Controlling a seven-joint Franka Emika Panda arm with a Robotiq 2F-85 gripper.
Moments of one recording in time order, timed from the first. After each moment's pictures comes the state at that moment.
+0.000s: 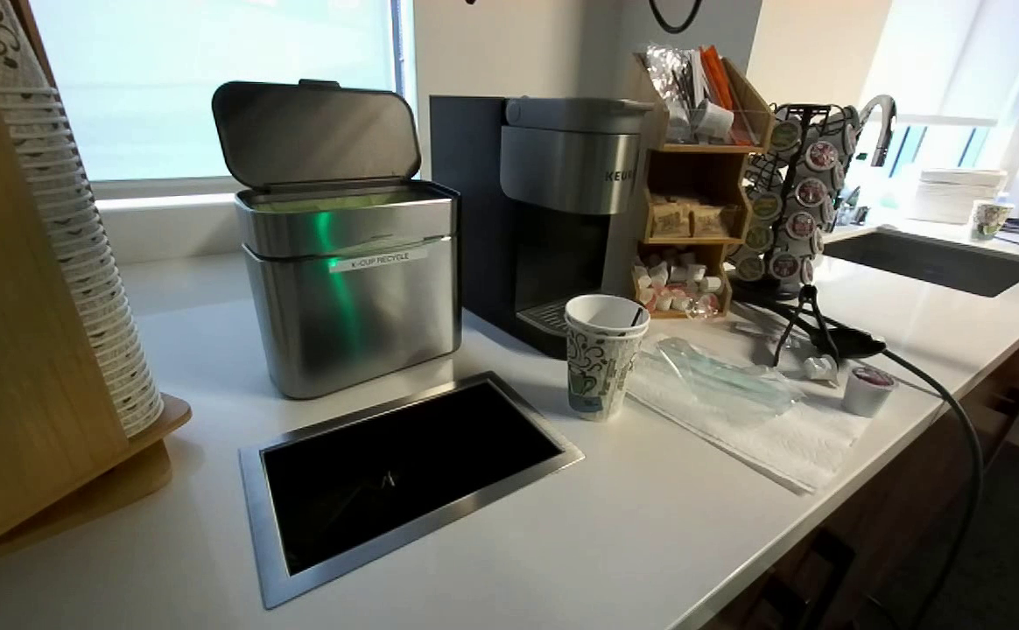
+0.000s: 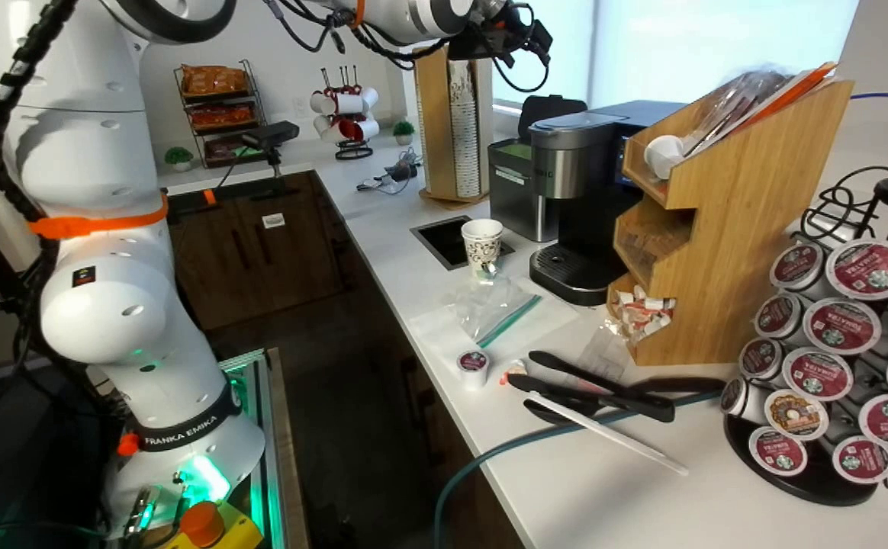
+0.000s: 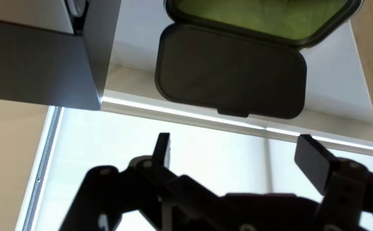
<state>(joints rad) 0.12 0.21 0.22 -1.61 -0.13 2.69 0.03</state>
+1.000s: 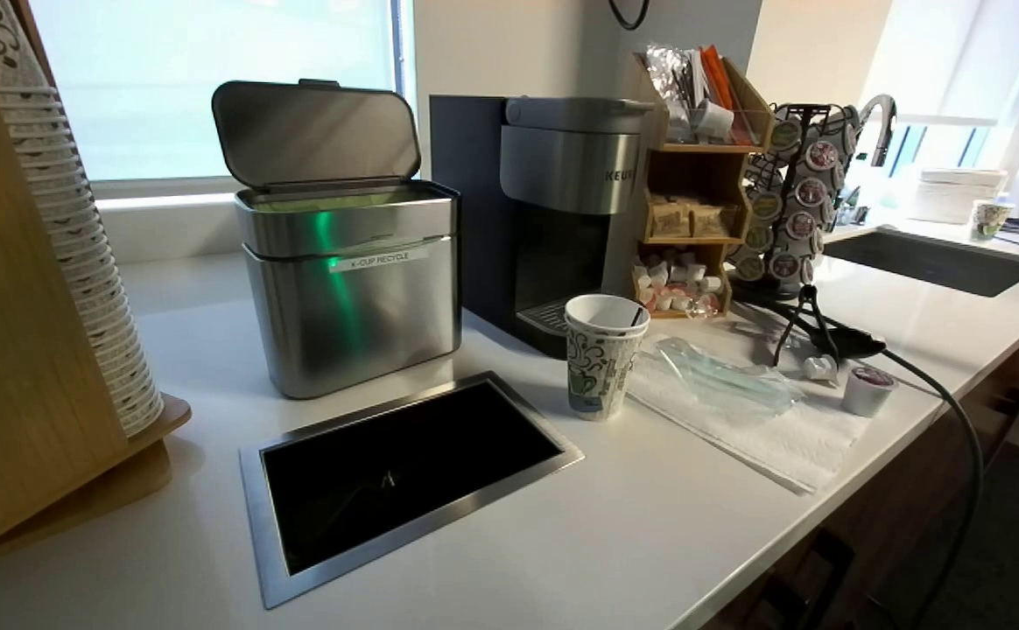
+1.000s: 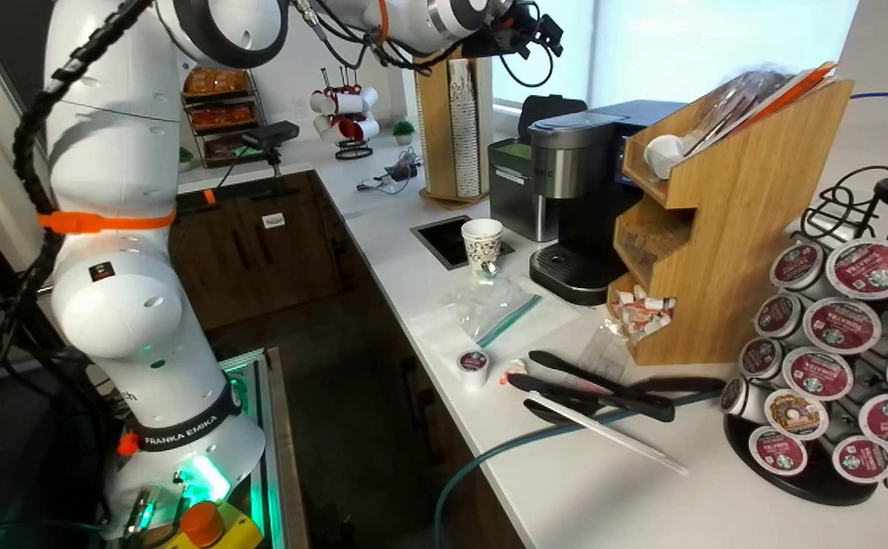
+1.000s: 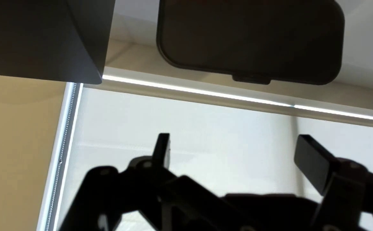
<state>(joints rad) 0.27 0.38 0.08 -1.38 -0.33 2.69 0.28</state>
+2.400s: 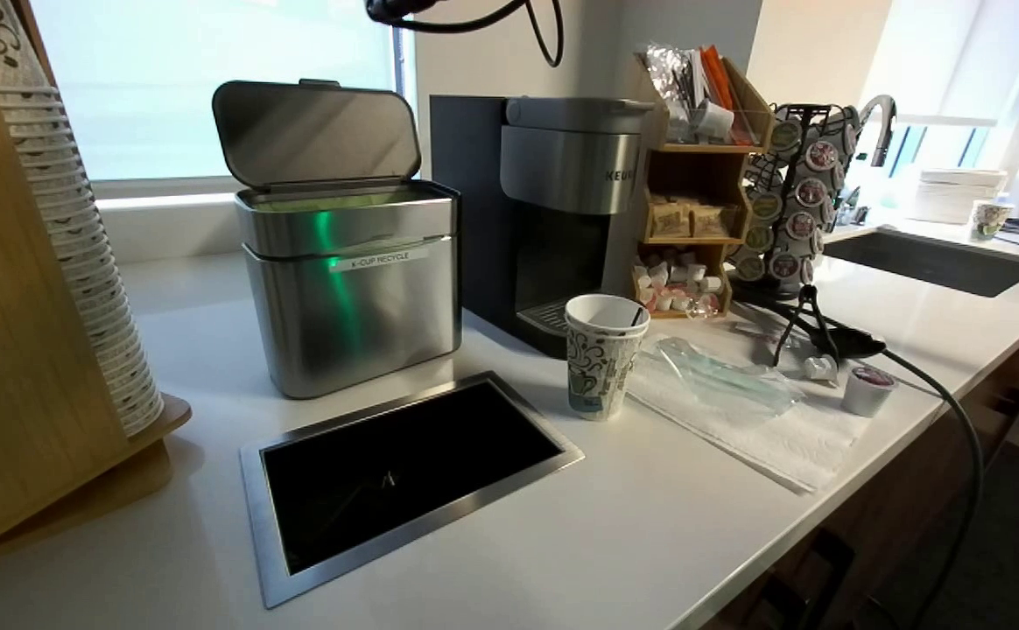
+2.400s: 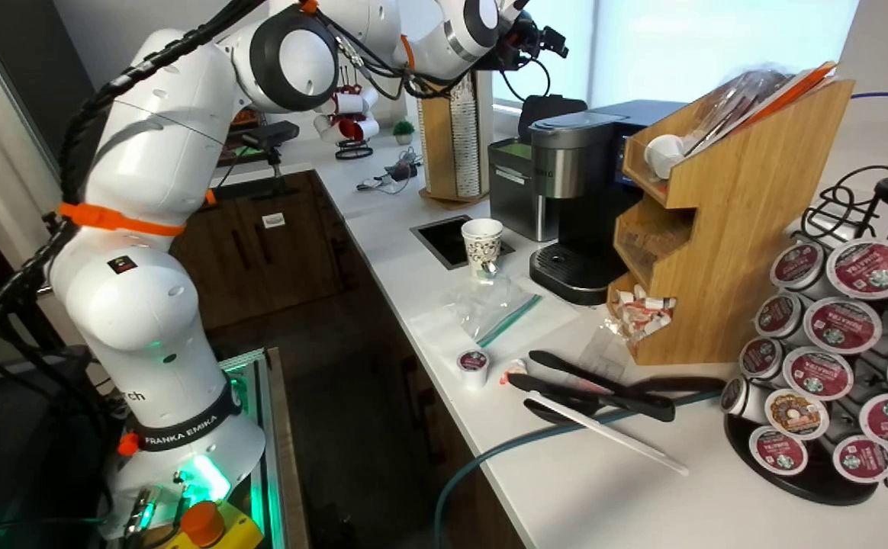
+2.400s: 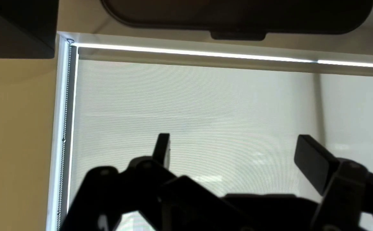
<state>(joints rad) 0.44 0.65 -0.12 -1.05 -0.45 2.76 0.57</state>
